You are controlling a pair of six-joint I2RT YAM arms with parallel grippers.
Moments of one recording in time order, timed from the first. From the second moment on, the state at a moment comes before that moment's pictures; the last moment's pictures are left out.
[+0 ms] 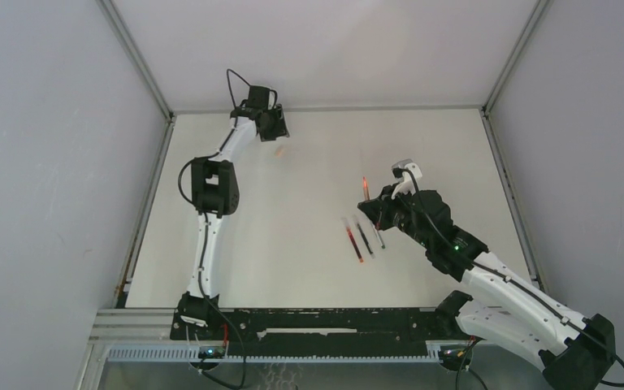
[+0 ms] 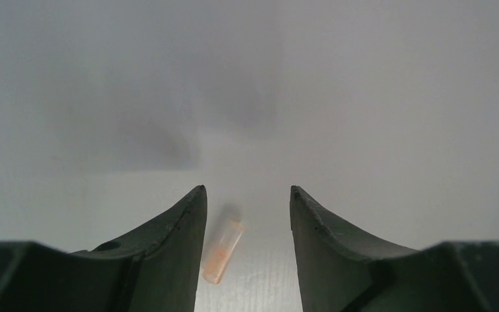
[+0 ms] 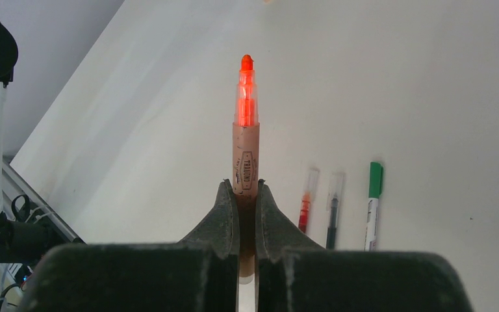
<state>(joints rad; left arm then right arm) -0.20 2.61 2.40 -0.62 0.11 -0.38 0.68 0.83 0.65 -0.13 0.02 0.39</state>
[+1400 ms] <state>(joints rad) -0.34 2.30 1.88 -0.75 -0.10 -0.17 0.67 0.81 0.64 -0.13 -0.01 0.39</state>
